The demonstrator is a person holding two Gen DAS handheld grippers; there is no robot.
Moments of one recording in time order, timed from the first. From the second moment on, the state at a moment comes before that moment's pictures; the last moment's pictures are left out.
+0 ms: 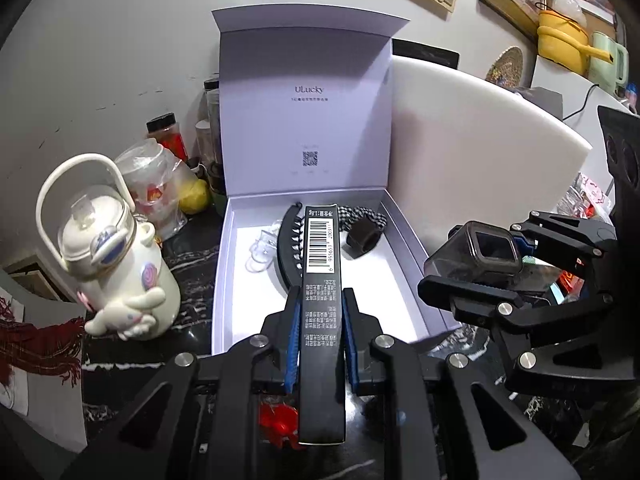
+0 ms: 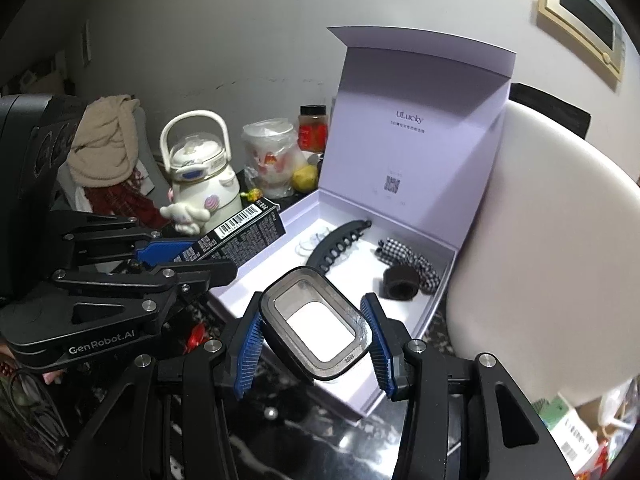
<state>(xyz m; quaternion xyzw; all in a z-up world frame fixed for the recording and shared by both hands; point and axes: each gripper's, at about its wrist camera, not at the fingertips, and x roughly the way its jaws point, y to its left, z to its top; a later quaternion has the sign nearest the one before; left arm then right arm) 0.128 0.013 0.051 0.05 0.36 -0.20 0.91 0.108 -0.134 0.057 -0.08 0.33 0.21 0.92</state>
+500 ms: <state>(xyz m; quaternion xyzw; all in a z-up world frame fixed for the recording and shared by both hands) 0.184 0.014 0.041 0.05 0.37 -0.19 0.91 0.165 -0.130 0.050 -0.07 0.33 0.21 0.92</state>
